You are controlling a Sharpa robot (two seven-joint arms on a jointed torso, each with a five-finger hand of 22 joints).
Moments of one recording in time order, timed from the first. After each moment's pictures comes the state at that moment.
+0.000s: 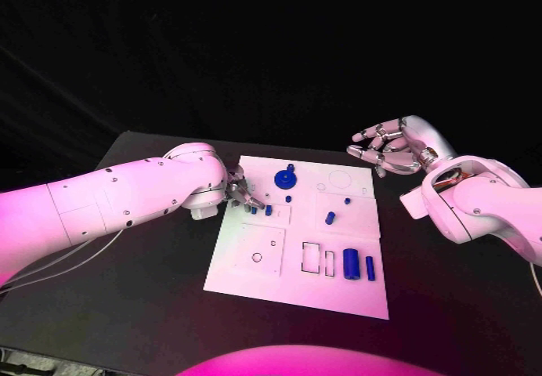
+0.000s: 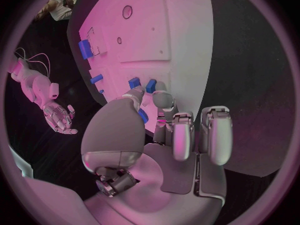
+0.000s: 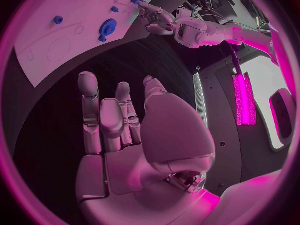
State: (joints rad) left arm 1.24 -0.71 -0.01 1.40 -1.09 0.13 -0.70; left_hand 1.07 -0.14 0.19 0.29 0.23 1.08 0.01 0.49 0.64 1.36 -0.06 0.95 0.78 1.47 -0.10 1.56 1.31 0.02 1.47 0.01 1.54 1.31; right arm 1.32 -0.93 -0.13 1.66 -0.86 -0.63 0.03; right_hand 1.33 -0.10 -0.01 0.28 0.36 0.98 0.14 0.13 0.18 1.06 0.06 0.81 0.70 1.44 -0.01 1.17 1.07 0.15 1.23 0.09 0.60 1.11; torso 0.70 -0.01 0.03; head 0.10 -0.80
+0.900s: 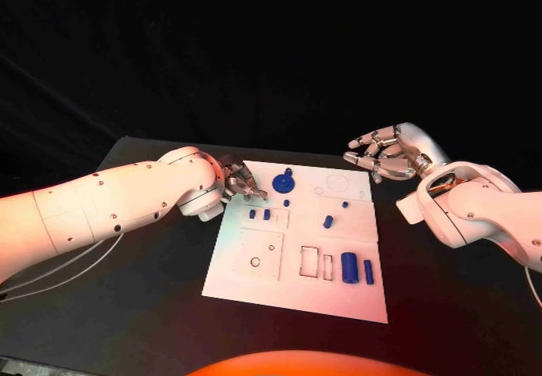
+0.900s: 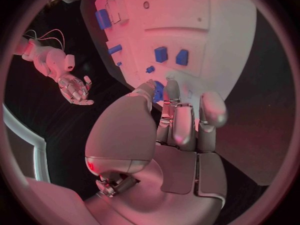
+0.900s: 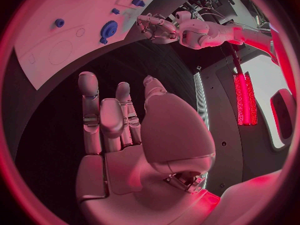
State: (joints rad) left arm 1.24 -0.74 0.00 1.44 -1.00 -0.13 -0.53; left_hand 1.32 -0.12 0.18 0.26 0.23 0.91 0.09 0.41 0.61 1.11 0.02 0.72 0.56 1.42 -0.05 1.31 1.21 0.10 1.28 0.04 1.21 1.21; right arm 1.31 -0.92 -0.13 1.66 -0.86 -0.63 0.03; right_hand 1.33 -0.10 -0.01 0.28 0.36 0.98 0.14 0.13 0.18 1.06 0.06 0.81 0.70 1.44 -0.01 1.16 1.07 0.15 1.23 0.09 0.60 1.11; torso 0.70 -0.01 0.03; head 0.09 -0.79
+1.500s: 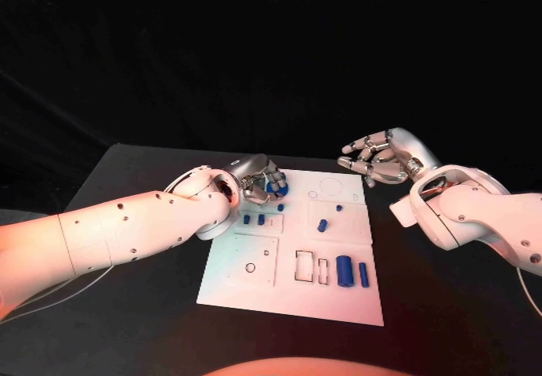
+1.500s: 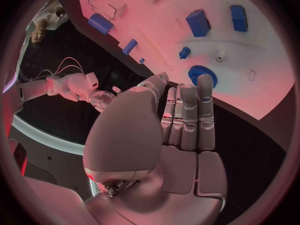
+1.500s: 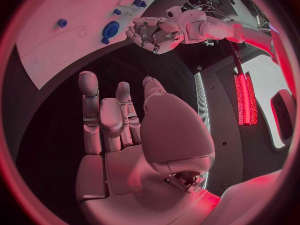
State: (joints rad) left arm 1.18 -0.66 -0.03 1.42 -1.30 -0.37 -0.16; left_hand 1.49 -0.23 0.34 0.23 0.23 0.94 0.13 0.22 0.36 0.96 0.09 0.44 0.29 1.24 0.02 1.02 0.84 0.17 1.08 0.11 0.87 0.95; right arm 1.31 -0.93 -0.13 1.66 -0.85 -0.63 0.03; right_hand 1.35 -0.09 -0.01 0.28 0.37 0.98 0.14 0.13 0.19 1.06 0.06 0.81 0.69 1.44 -0.01 1.16 1.07 0.15 1.23 0.09 0.59 1.10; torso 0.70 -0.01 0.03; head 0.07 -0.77
